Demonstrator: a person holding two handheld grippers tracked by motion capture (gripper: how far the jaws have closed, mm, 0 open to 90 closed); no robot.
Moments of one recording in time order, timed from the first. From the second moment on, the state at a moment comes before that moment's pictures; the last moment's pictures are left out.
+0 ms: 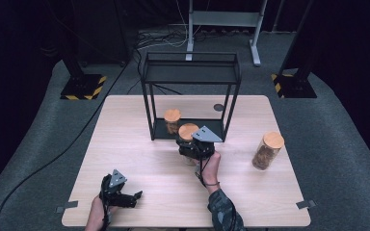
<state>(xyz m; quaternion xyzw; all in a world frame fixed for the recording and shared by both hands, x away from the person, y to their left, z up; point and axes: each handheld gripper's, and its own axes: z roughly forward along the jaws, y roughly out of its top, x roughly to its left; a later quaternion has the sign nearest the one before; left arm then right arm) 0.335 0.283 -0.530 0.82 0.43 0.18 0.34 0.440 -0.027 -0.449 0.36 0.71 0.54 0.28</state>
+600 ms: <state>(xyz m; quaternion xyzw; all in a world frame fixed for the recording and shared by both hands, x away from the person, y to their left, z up) 0.335 0.283 -0.530 0.82 0.43 0.18 0.34 0.452 -0.029 -0.446 0.36 0.71 0.53 0.29</state>
